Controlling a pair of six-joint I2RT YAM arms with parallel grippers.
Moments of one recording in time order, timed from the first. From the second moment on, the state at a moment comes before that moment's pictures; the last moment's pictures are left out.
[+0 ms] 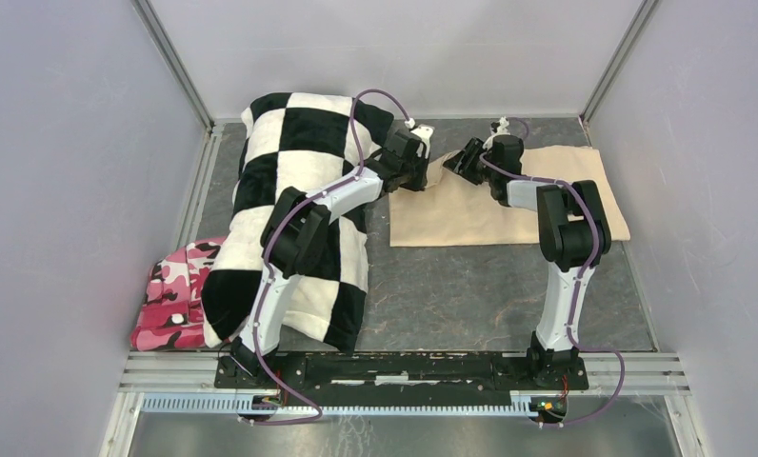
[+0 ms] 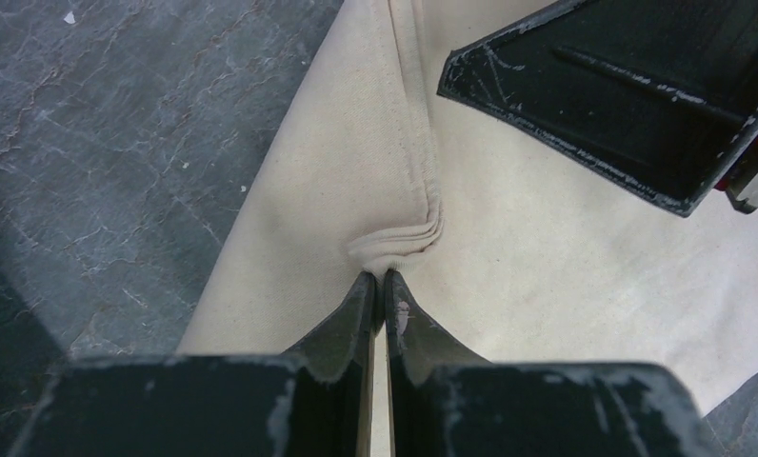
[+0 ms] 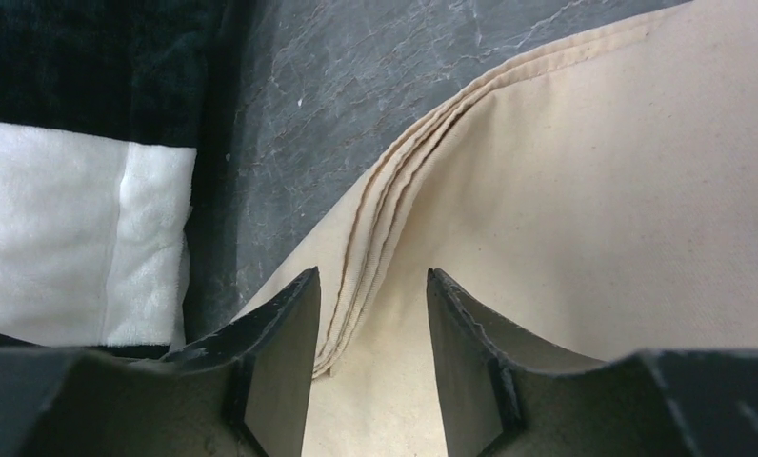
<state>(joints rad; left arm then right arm) -0.65 2.29 1.83 -0.20 0.05 -0.22 0.14 2.08 1.23 0.40 -0.34 0.65</state>
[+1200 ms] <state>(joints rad) -0.64 2.28 1.81 -0.18 0.06 -0.22 0.07 2.22 1.27 0.54 -0.39 0.81</state>
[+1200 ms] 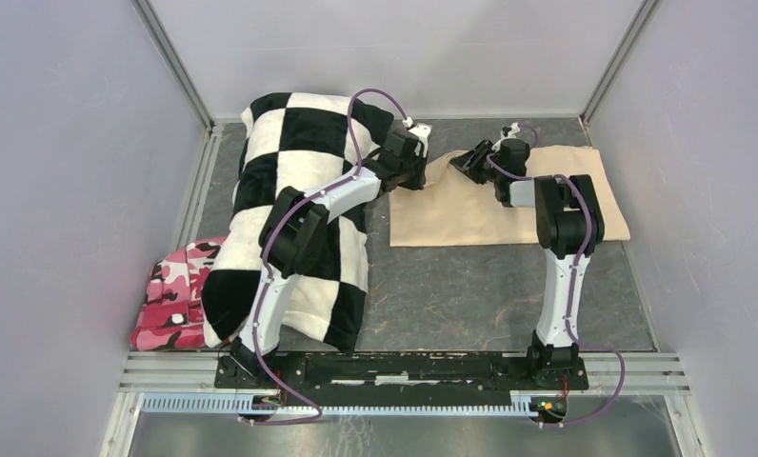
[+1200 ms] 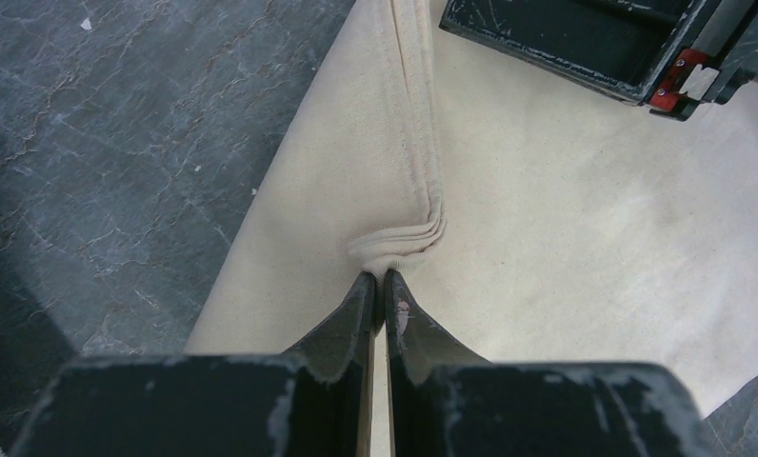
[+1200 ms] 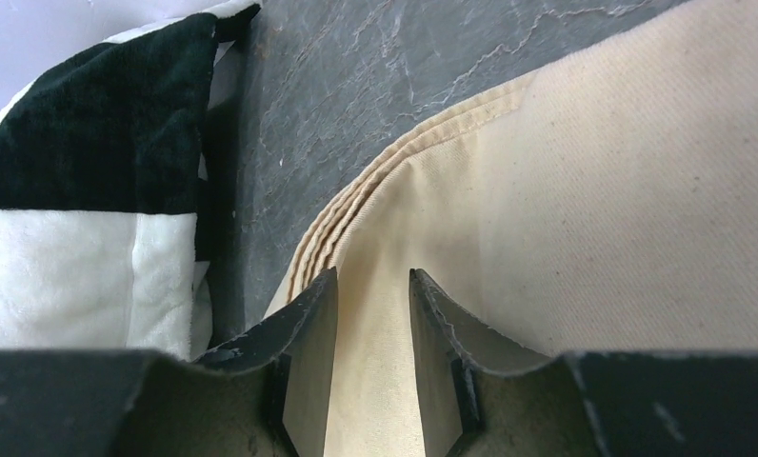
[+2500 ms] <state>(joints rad) -0.63 2.28 1.81 -0.18 0.08 -0.23 0.11 2.32 1.35 0.63 -0.46 0.92</state>
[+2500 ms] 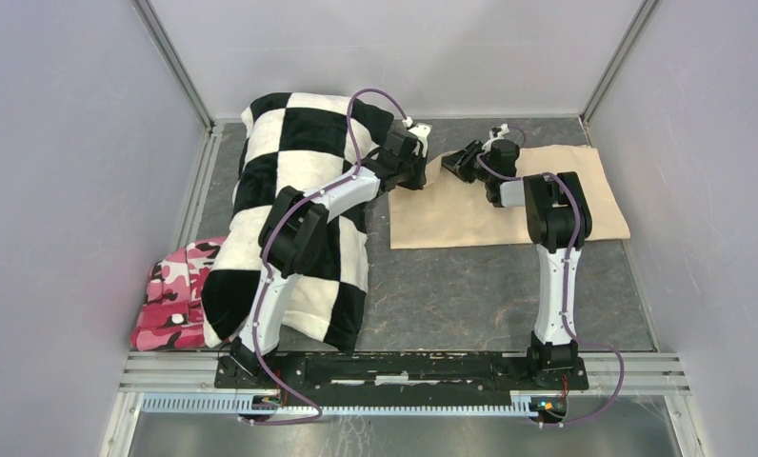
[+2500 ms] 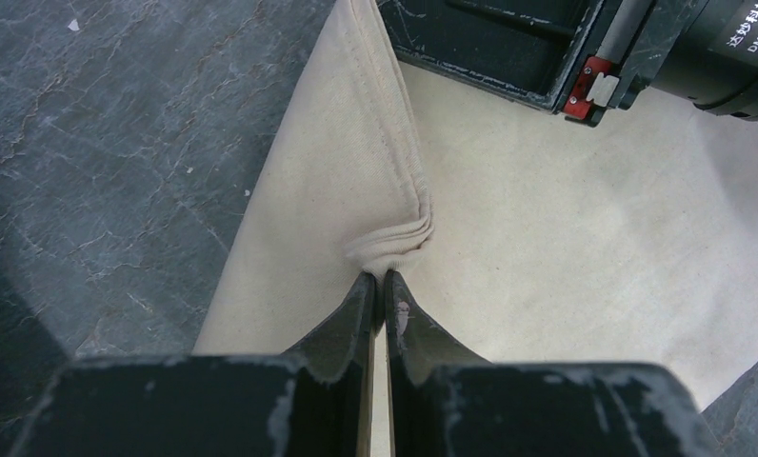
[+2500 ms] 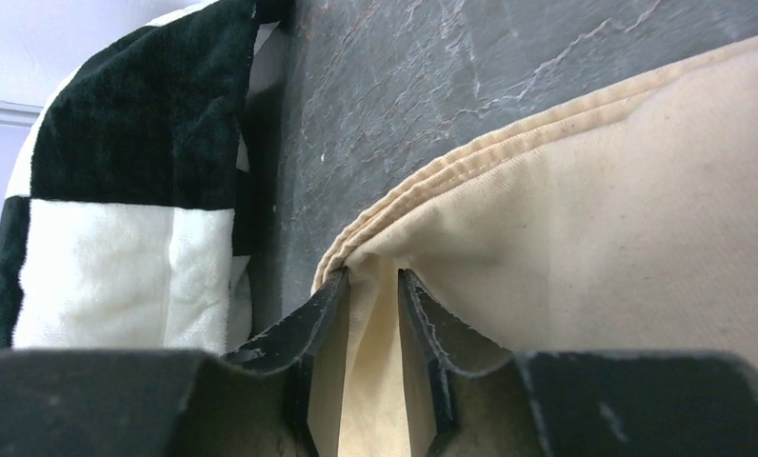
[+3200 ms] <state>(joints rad) -0.64 2.14 1.65 -0.12 -0.11 -0.25 0.12 2.32 1.35 0.62 -0.47 0.88</state>
